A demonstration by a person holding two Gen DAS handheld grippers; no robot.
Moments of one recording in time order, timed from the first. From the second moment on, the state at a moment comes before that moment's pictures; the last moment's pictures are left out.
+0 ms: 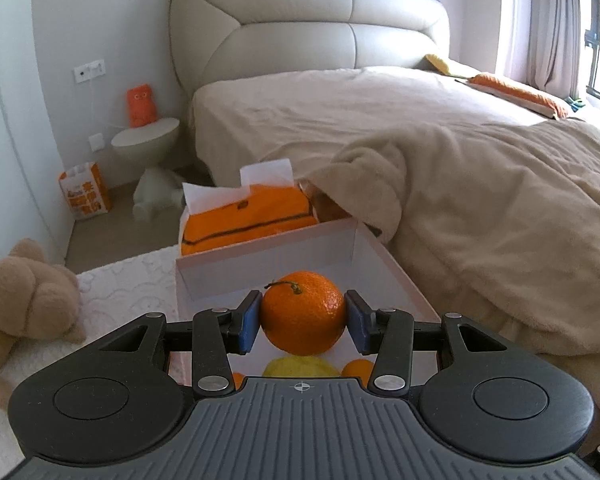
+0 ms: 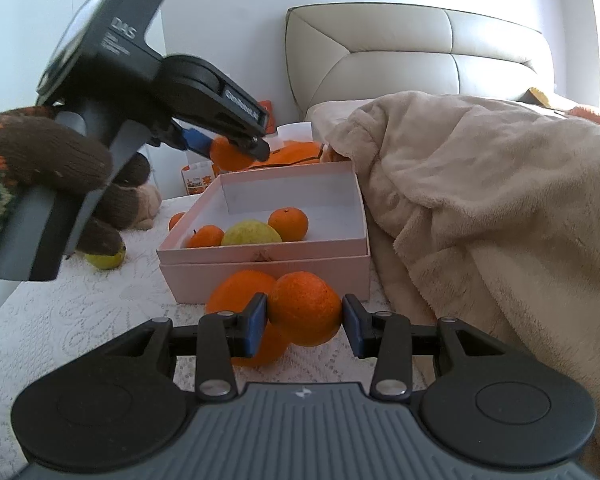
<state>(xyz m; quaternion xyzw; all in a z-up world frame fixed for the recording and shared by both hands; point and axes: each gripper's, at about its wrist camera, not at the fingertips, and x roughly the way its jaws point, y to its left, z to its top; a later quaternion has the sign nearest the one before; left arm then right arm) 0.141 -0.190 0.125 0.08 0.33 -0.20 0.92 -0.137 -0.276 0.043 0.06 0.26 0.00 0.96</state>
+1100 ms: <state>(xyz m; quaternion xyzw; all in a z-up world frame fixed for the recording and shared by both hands) 0.038 0.041 0.075 -0.12 0.30 -0.10 0.94 0.028 -0.261 0.167 0.07 0.28 0.01 0.96</state>
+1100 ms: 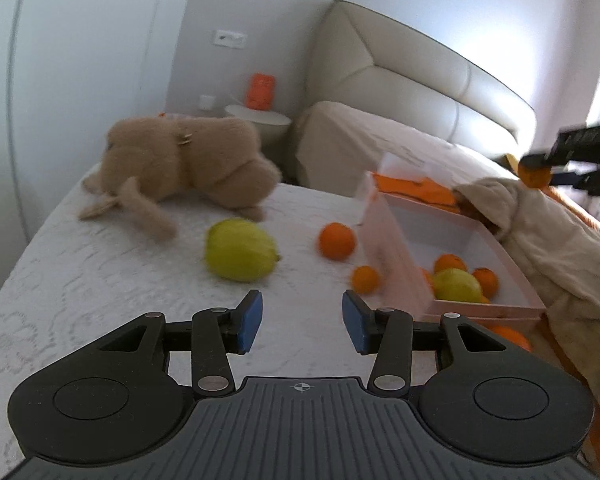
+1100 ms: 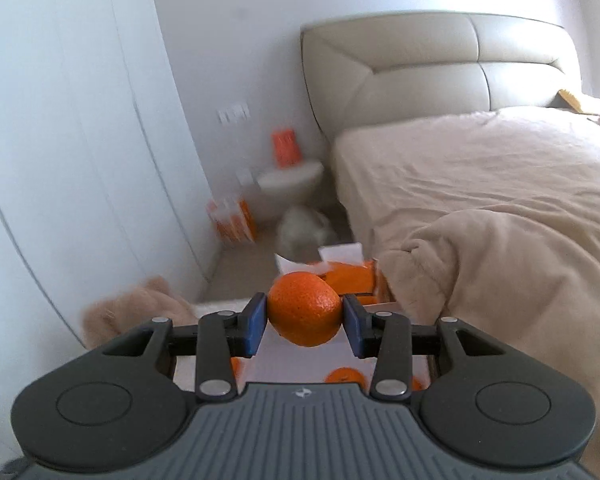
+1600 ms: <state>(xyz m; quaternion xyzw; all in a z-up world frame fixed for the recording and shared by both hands) 0.043 0.090 0.050 -0.16 0.31 -0.03 0.94 0.094 -0.235 0.086 0.05 0.40 -0.01 0.91</state>
